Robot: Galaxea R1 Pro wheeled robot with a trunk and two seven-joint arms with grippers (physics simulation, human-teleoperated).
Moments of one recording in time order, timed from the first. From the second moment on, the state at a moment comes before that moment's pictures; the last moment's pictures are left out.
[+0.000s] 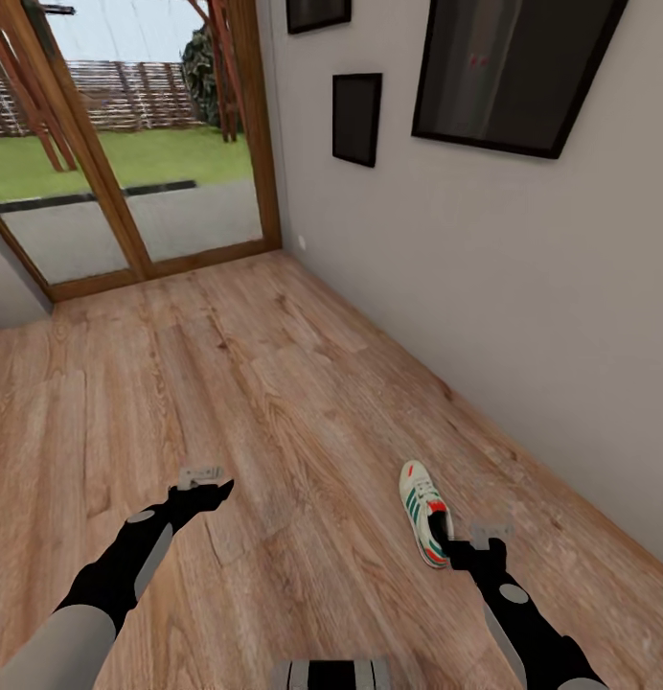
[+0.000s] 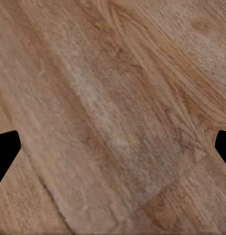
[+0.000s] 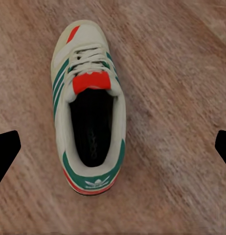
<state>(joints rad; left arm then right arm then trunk) -0.61 0.12 0.03 -0.73 0.12 0.19 -0.20 -0.46 -0.08 0.00 -0.61 0.00 -0.10 -0.03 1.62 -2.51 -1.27</state>
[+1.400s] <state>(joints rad) -0.61 0.13 0.03 -0.73 0.12 0.19 -0.20 -0.46 -0.08 0.00 -0.54 0.00 -0.18 -0.03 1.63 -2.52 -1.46</state>
